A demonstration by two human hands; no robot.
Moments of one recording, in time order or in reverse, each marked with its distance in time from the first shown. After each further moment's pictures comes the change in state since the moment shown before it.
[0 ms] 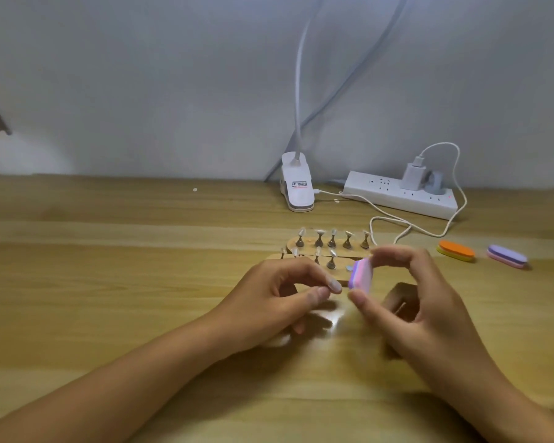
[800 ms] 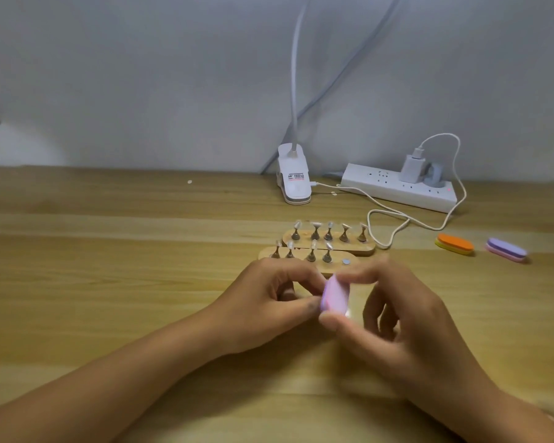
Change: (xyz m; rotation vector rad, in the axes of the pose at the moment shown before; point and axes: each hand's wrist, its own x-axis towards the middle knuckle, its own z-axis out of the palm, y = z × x) left_hand 0.002 0.002 0.003 0.084 -0.036 0.071; right_hand -0.003 -0.009 0.005 -0.180 -0.124 -0.174
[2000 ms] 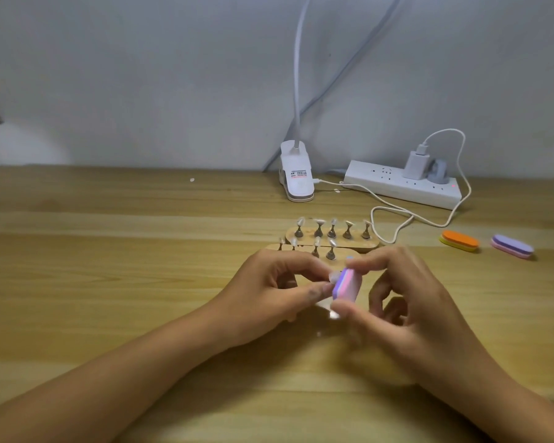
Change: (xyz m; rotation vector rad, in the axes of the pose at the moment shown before) left_hand 0.000 -0.001 -0.001 -0.052 0.046 0.010; right_hand 0.000 0.005 0.000 0.111 0.013 0.033
